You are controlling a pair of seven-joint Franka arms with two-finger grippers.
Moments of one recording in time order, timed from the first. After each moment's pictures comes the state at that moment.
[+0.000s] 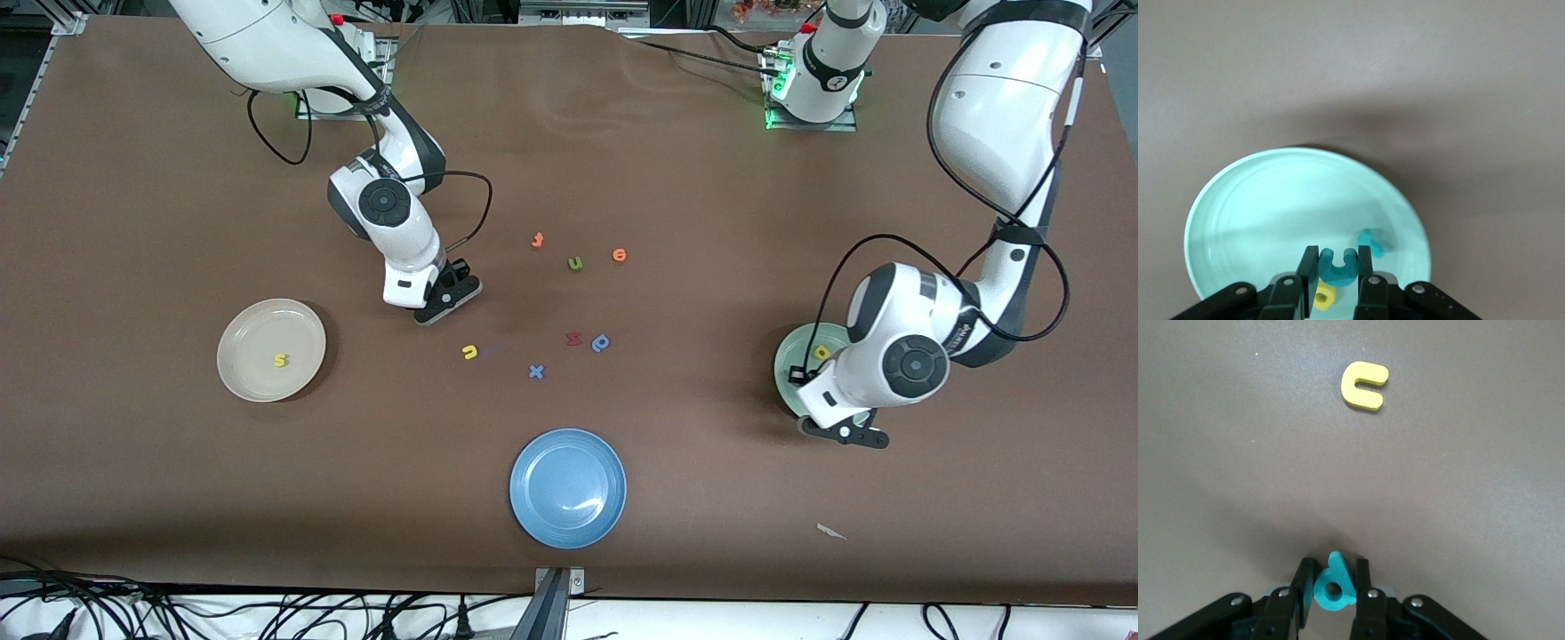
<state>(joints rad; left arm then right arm) 0.08 0.73 -0.28 -1.50 0.27 2.02 -0.10 0.24 0.50 0.26 -2.15 -0.32 2.67 0.12</state>
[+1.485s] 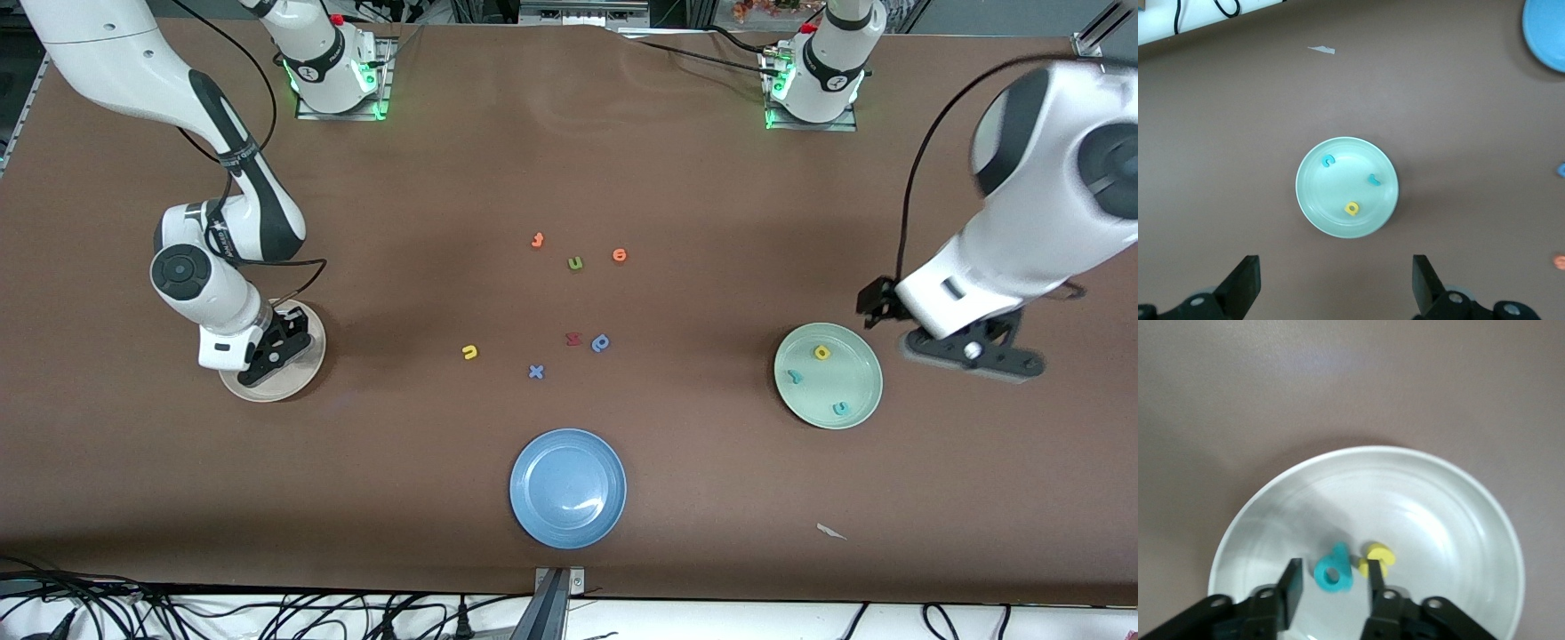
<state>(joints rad) 0.11 0.31 -0.35 -1.37 0.18 1.66 -0.02 -0.08 0.50 0.12 -2.03 -0.26 2.53 -0.44</state>
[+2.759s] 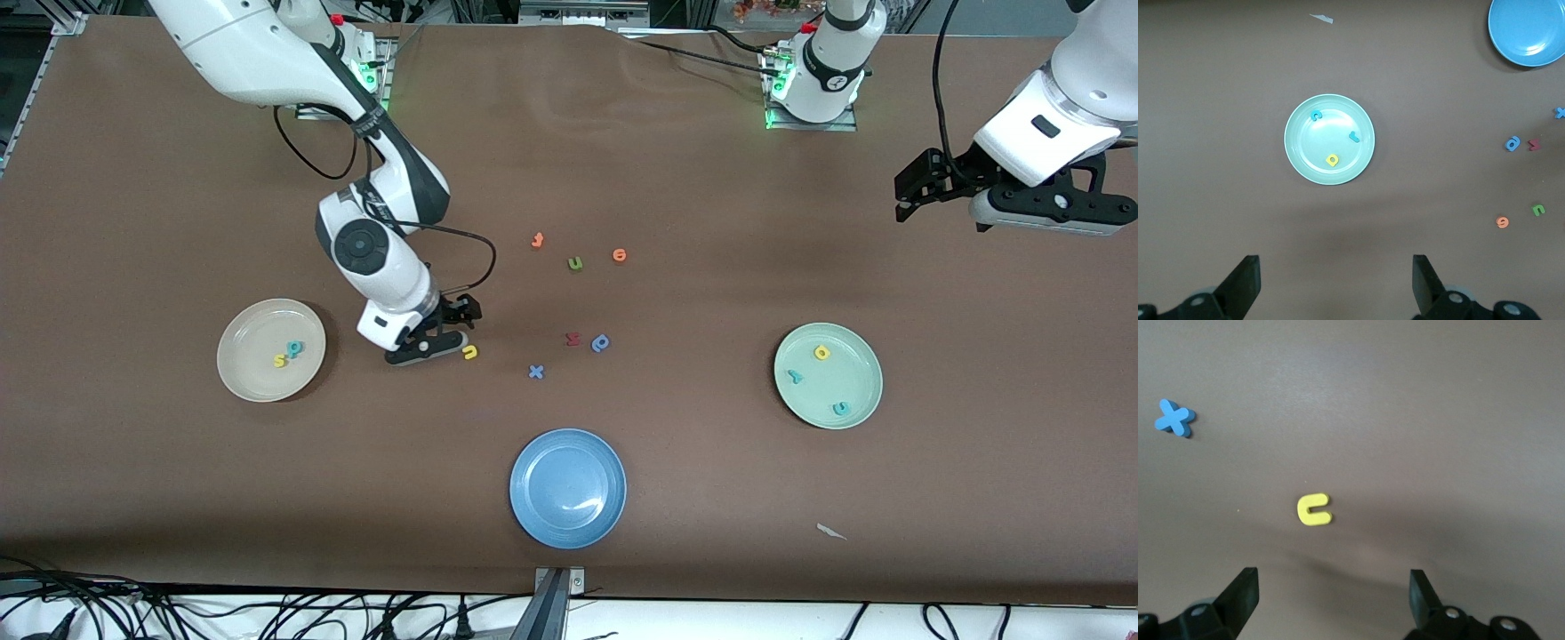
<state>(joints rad) -0.05 -0.03 -0.10 -1.64 -0.01 1.63 -0.04 0.23 0.60 0.27 -1.84 -0.17 2.46 0.29</state>
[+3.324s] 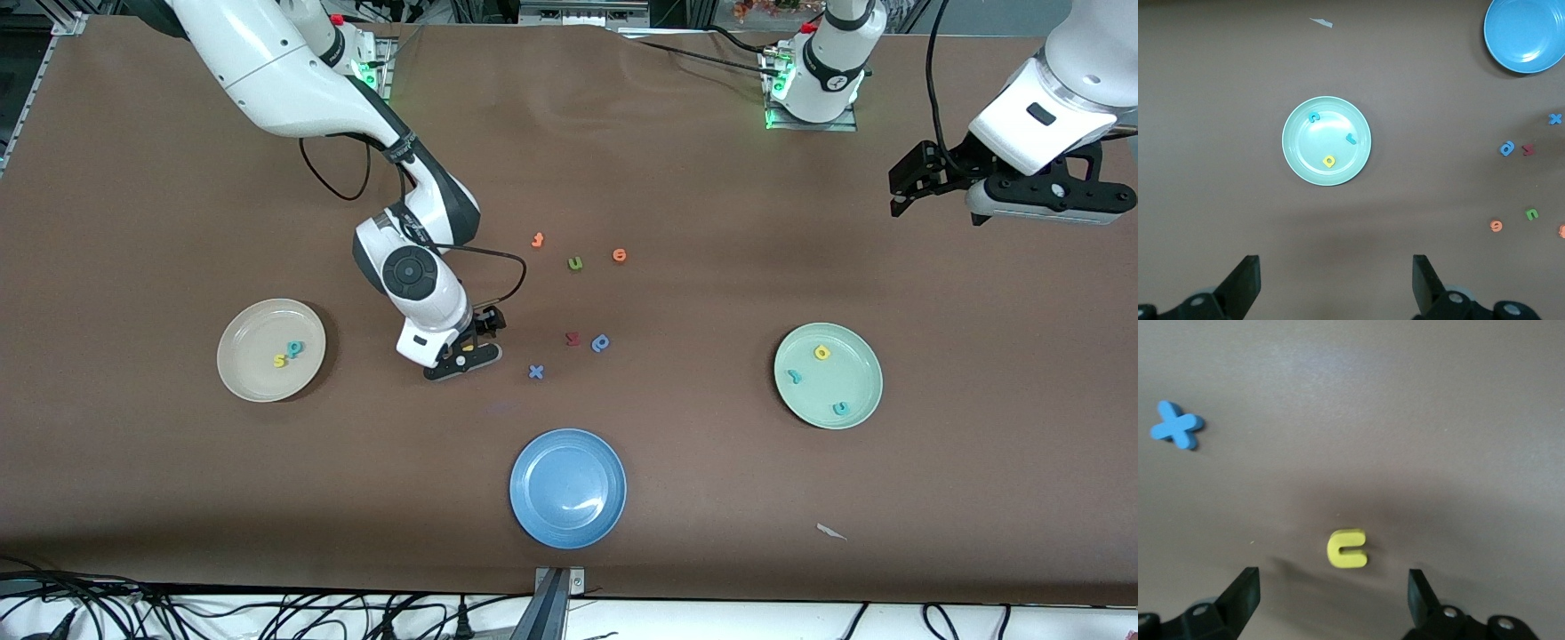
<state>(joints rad) -0.08 -0.05 -0.09 -1.64 -0.01 1.63 -0.07 0.30 0.74 0.25 -1.66 -0.22 2.36 0.29</state>
